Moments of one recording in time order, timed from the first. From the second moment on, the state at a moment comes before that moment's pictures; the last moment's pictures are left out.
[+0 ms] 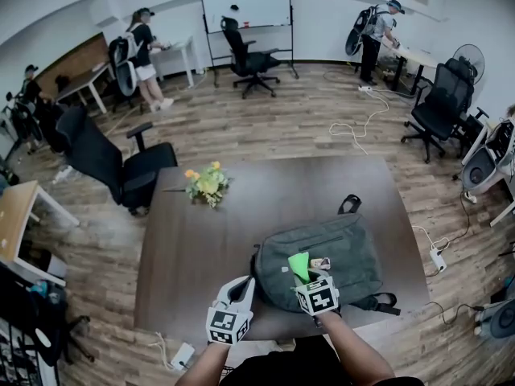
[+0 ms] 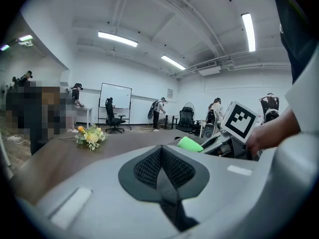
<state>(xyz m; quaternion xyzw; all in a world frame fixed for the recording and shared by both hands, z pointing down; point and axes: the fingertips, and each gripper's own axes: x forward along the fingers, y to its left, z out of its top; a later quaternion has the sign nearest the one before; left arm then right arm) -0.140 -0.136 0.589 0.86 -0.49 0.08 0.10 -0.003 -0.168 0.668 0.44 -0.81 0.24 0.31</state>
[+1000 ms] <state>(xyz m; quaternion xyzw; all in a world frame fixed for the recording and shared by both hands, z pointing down) -0.147 -0.129 0.608 0.85 -0.51 0.10 0.12 -0.027 -0.138 0.728 0.37 -0.79 0.26 0.41</state>
